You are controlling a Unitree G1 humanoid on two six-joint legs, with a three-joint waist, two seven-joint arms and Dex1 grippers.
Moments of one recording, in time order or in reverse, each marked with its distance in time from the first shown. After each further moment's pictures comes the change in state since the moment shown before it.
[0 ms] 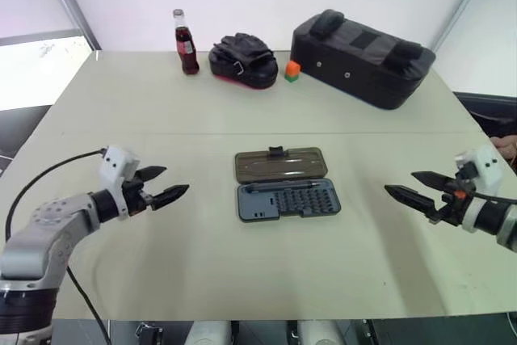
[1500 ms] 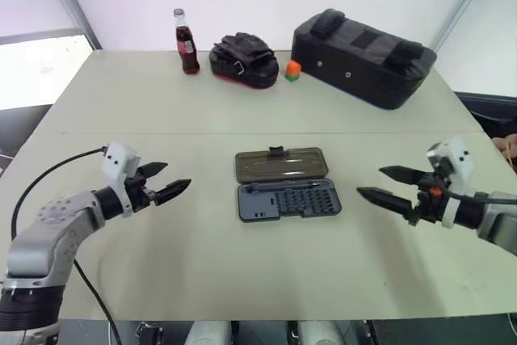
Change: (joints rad) left arm -0.042 -0.022 -0.022 0.058 0.019 -0.044 0.008; right arm -0.065 -0.034 0.059 -0.201 0.156 0.111 0.033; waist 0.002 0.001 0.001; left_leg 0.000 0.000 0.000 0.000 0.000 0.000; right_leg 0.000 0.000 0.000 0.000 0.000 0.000
